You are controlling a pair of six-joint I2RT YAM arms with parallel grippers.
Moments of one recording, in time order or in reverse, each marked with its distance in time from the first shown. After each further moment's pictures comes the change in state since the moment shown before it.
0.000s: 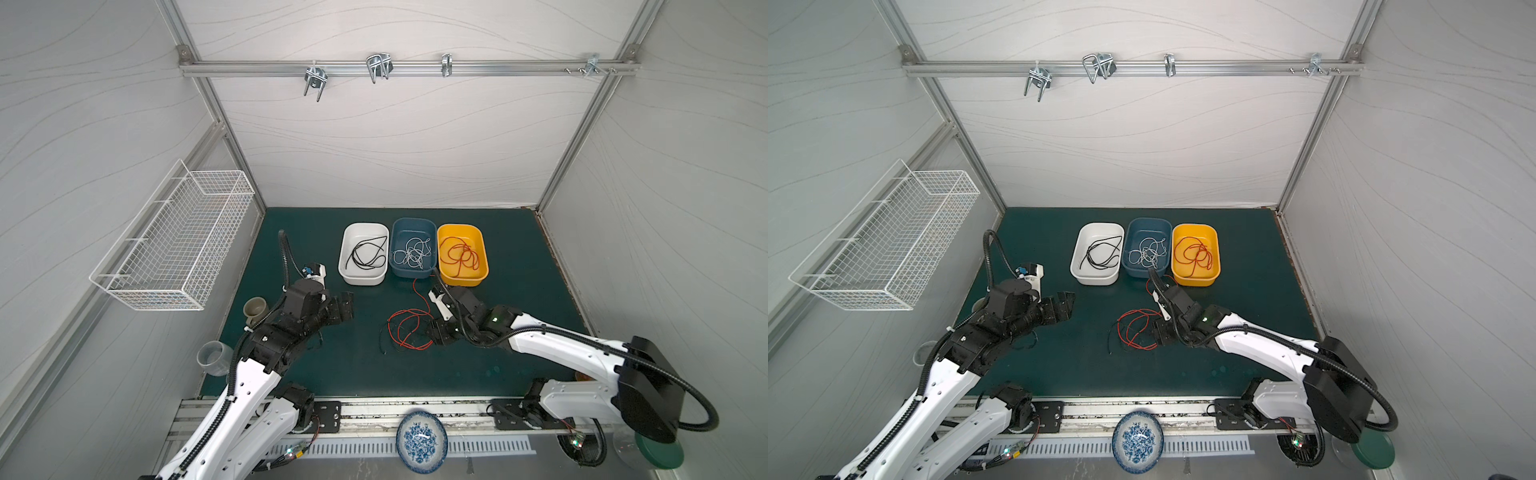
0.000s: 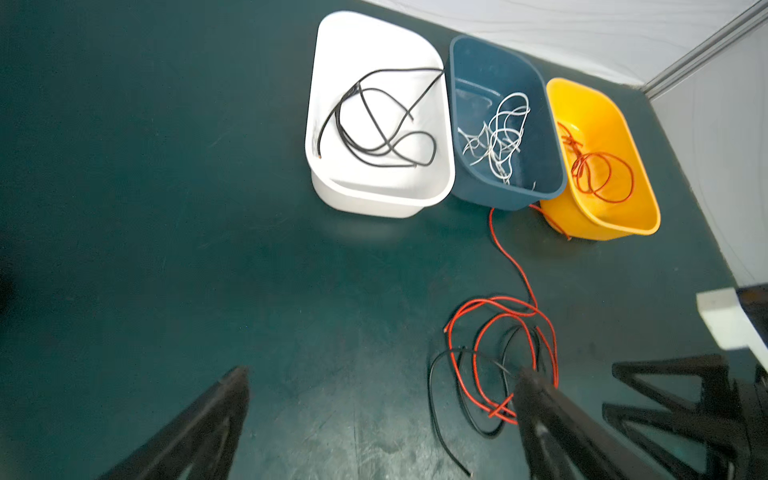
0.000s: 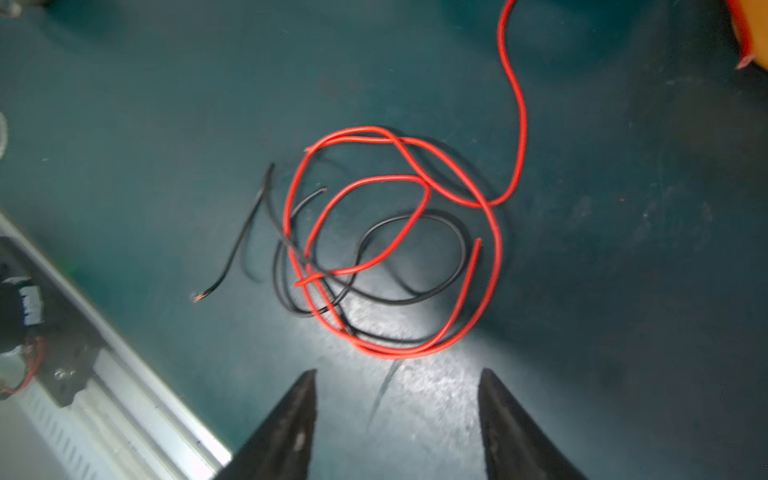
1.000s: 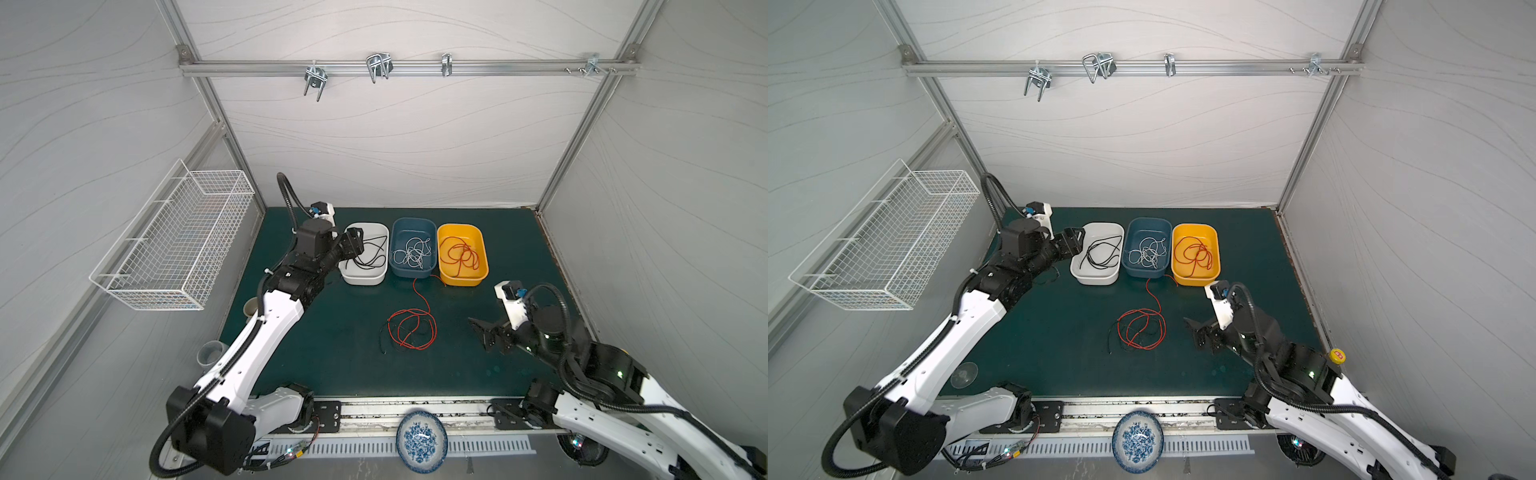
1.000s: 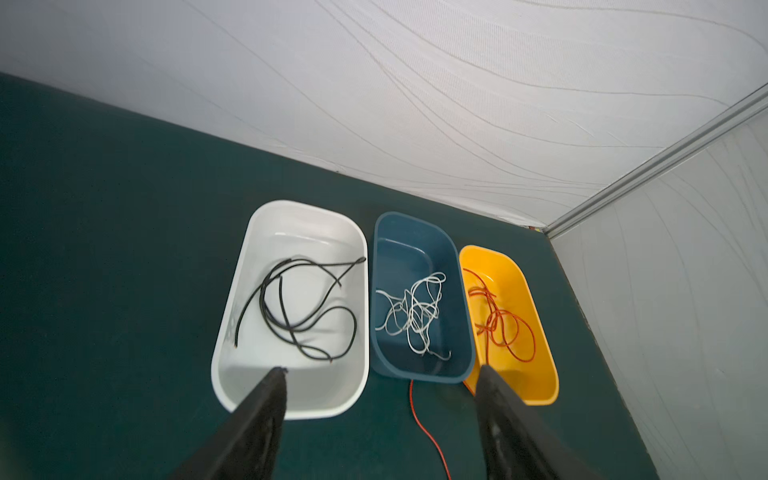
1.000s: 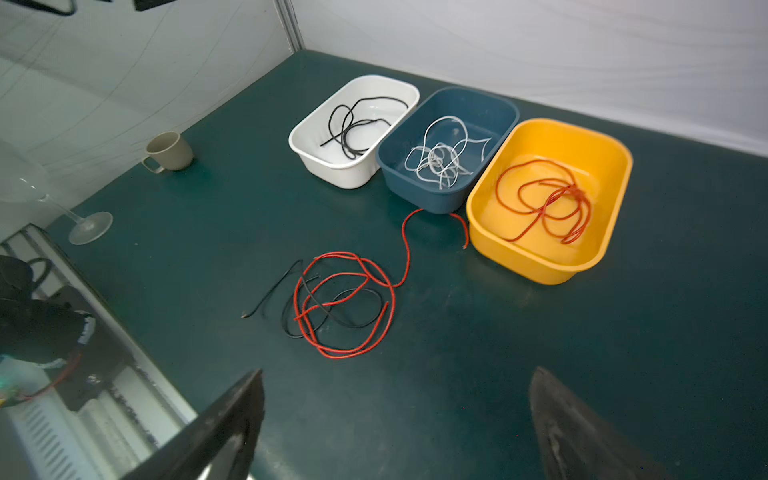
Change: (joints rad) left arm 0.077 0.396 0.306 0.363 0.069 -0.045; right arm 0.079 -0.712 0.089 -0.372 0.297 -0.169
